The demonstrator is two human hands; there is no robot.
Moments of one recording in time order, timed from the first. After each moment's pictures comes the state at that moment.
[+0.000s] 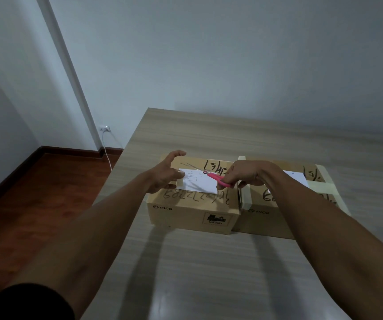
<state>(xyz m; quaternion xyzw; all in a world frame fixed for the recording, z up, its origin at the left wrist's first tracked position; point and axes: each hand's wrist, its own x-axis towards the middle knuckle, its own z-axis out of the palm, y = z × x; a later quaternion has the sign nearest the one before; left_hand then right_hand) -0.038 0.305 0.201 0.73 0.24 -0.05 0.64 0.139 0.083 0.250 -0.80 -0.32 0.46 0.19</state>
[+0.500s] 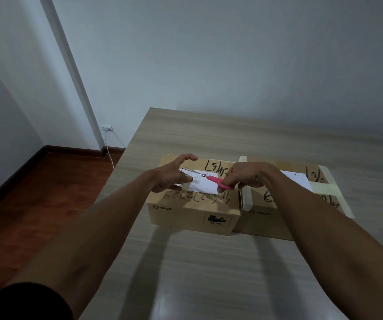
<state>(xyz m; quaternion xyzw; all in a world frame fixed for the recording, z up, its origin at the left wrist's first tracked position) -0.026 0.301 0.202 0.74 0.18 -0.11 0.64 0.141 0.085 0.244 -0.81 -0.32 0.46 0.19</state>
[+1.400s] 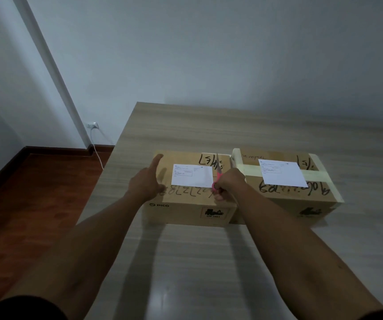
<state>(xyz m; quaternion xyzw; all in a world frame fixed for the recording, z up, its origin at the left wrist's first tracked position) -0.059 0.322 0.149 0.93 0.28 0.04 0.24 0.090 0.110 0.172 -0.83 0.13 0.34 0.42</state>
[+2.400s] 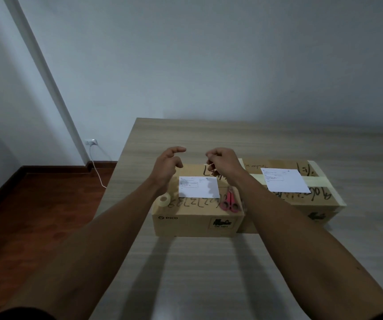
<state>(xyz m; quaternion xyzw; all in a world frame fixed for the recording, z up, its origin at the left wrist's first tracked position) -0.026 0.305 0.230 0.66 0.22 0.17 0.70 0.085 0.150 0.248 -0.80 -0.15 0.17 0.55</state>
